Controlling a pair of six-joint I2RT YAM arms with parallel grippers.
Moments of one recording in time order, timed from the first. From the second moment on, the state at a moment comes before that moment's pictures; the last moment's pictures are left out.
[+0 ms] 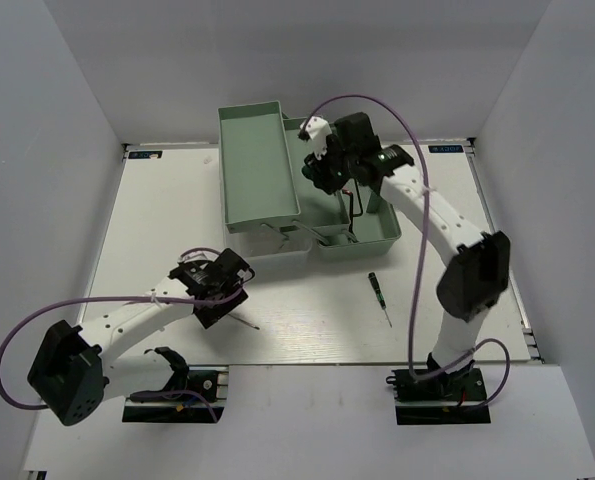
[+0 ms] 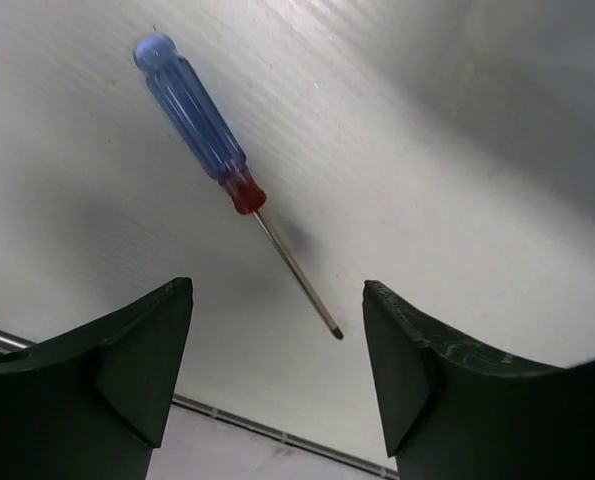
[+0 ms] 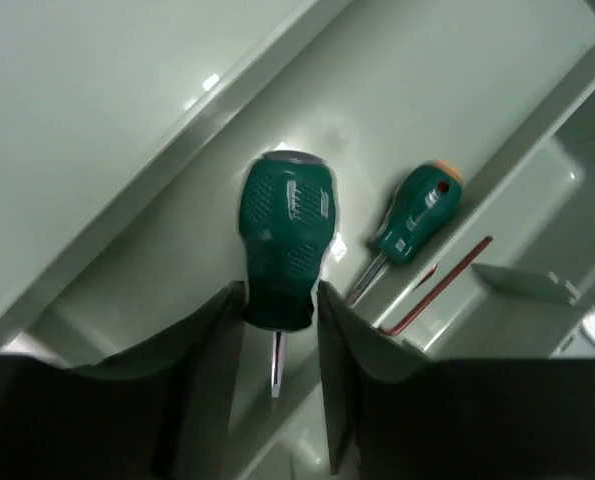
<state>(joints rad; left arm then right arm) -0.70 1.14 0.70 -0.89 -0.34 -1.31 0.58 1.76 1.72 -0.62 -0.20 -0.37</state>
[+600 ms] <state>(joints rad) -0.63 1.33 0.65 -0.76 -0.40 -1.31 0.34 1.42 1.39 -0.71 -0.43 -0.25</state>
